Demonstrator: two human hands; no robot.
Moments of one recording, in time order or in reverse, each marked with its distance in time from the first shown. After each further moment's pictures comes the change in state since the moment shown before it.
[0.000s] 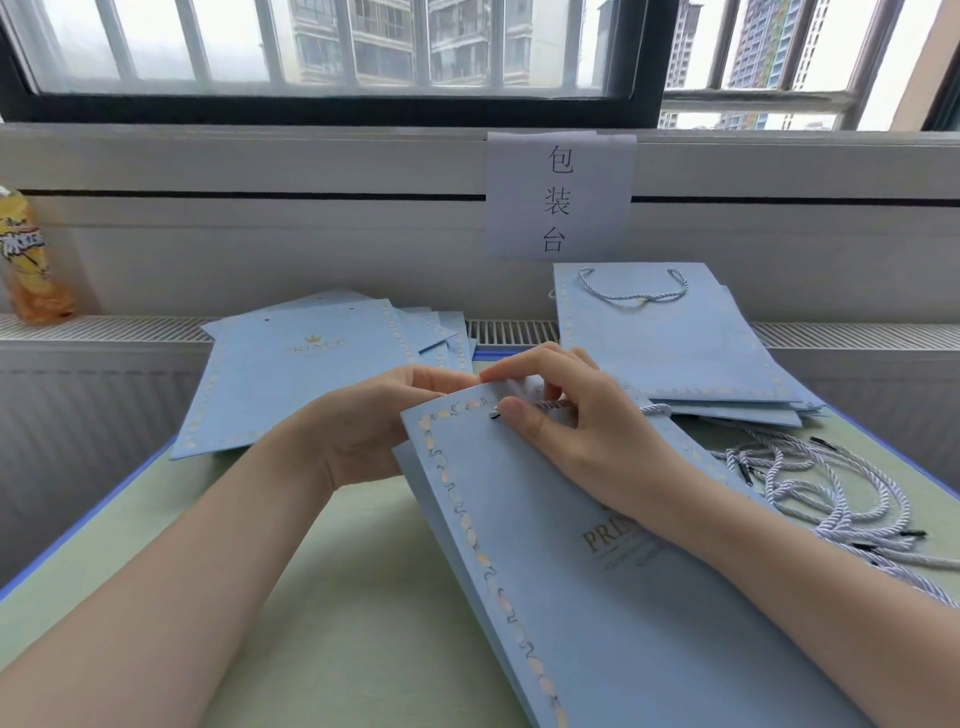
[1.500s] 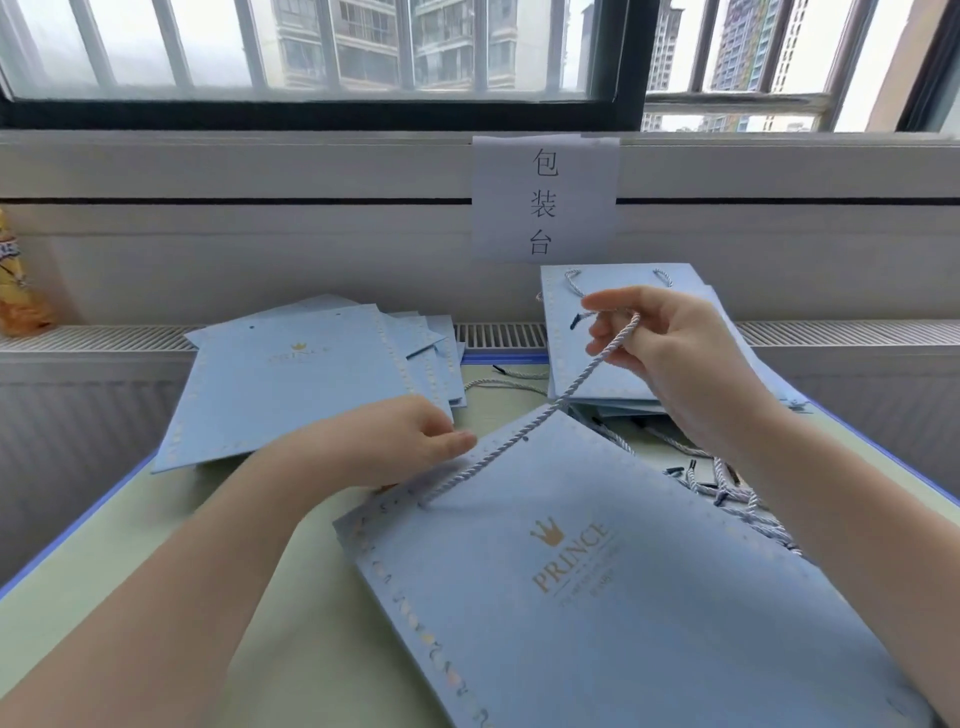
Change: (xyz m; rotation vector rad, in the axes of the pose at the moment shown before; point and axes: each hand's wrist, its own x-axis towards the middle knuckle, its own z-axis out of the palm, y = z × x) left_hand 0.009 0.000 0.020 1.266 0.468 -0.380; right_hand 0.019 0.022 -0.057 0.306 0.287 0.351
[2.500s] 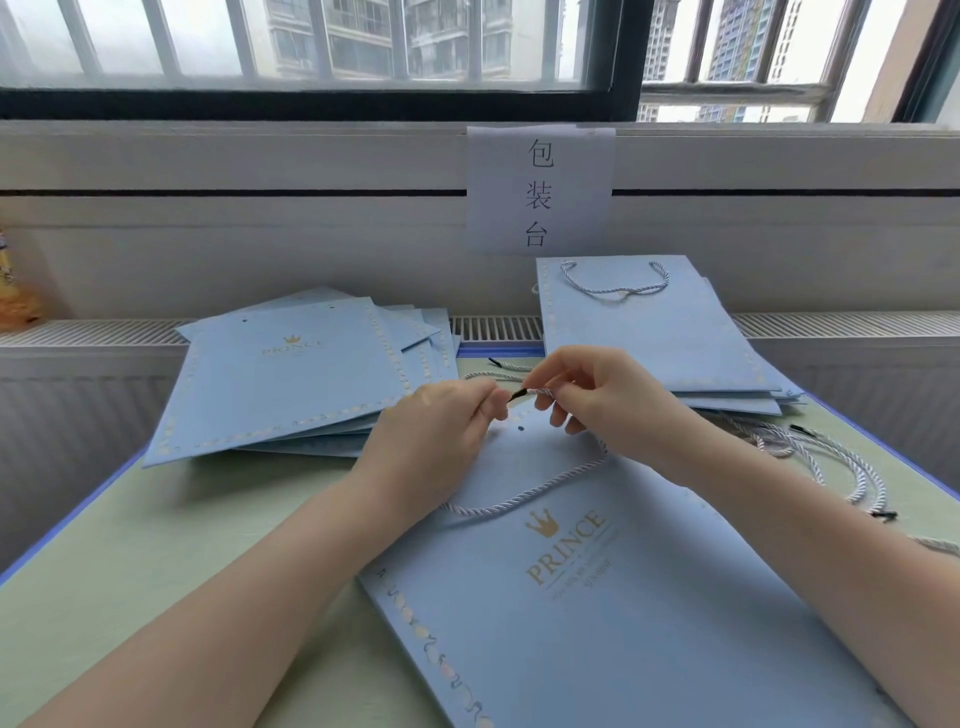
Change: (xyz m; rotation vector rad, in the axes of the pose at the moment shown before) left_hand 0.008 0.021 0.035 -0.073 0.490 0.230; right_hand -0.016 0.015 0.028 -0.276 -0.288 0.123
